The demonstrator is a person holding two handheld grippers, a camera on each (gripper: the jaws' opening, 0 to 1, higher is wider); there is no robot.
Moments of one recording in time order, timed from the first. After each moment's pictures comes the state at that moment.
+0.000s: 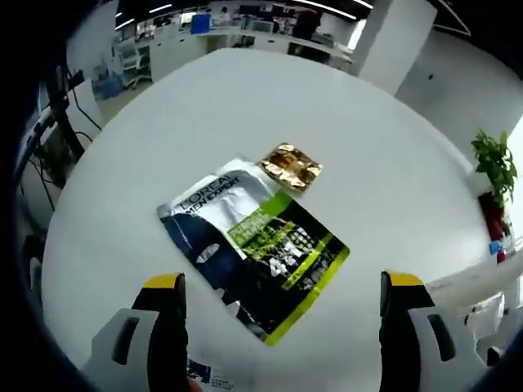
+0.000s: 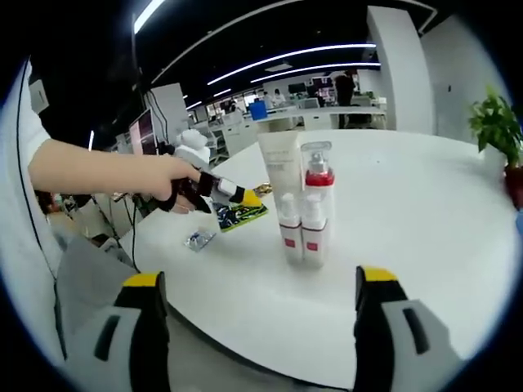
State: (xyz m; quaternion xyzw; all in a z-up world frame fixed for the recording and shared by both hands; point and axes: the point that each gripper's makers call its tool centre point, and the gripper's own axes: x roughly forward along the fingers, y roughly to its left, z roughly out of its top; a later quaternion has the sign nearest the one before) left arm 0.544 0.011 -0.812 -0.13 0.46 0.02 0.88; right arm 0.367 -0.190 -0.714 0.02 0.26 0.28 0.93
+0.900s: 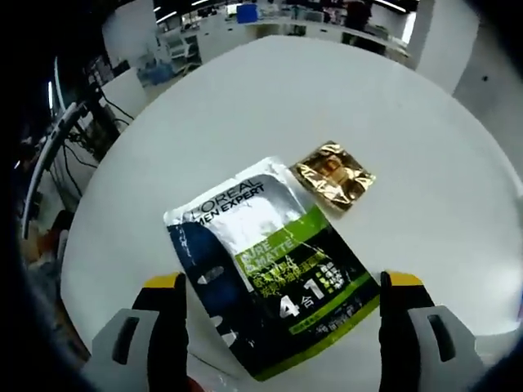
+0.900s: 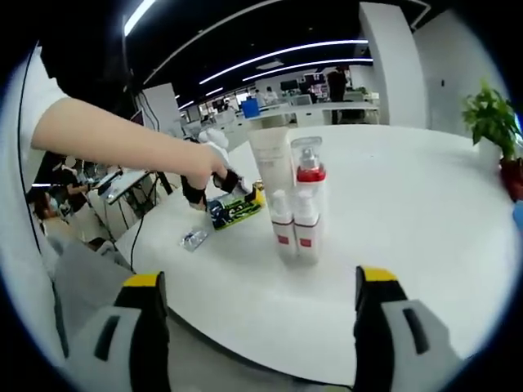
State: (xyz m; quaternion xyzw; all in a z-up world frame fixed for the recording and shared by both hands) left arm 0.563 0.026 -0.832 -0.10 0.50 0.16 0.84; right arm 0.369 -0.195 -0.718 0.03 0.27 0.26 0.93
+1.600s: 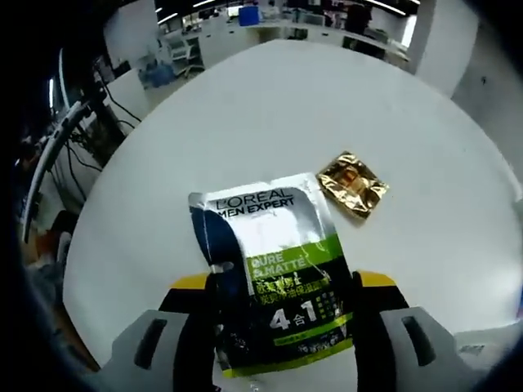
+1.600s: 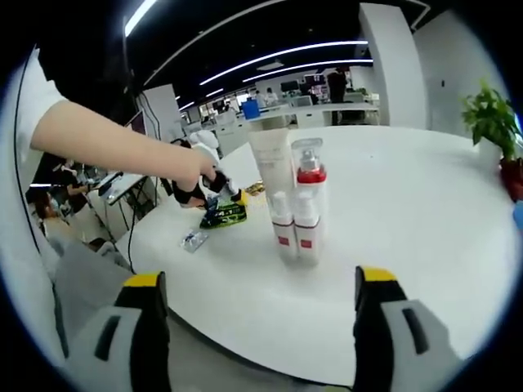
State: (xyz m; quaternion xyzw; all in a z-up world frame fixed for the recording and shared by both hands) left arm 0.560 0.050 -0.828 -0.11 0.49 0.16 0.85; right arm 0.369 -0.195 -0.717 0.03 0.26 0.26 0.93
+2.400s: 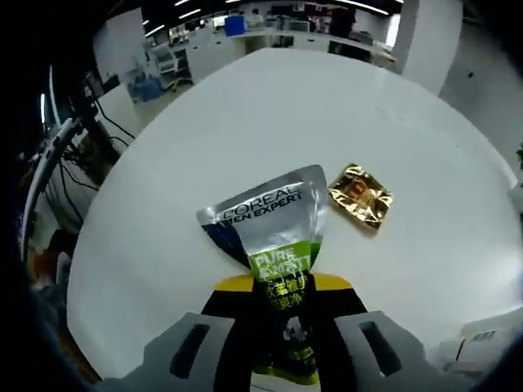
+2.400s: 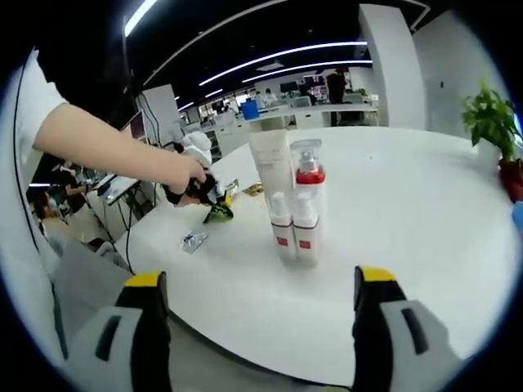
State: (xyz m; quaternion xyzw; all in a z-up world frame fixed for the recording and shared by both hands) left arm 0.573 0.070 -0.826 -0.09 0.47 0.12 0.87; right arm 0.369 -0.196 -0.716 0.03 0.26 0.26 0.93
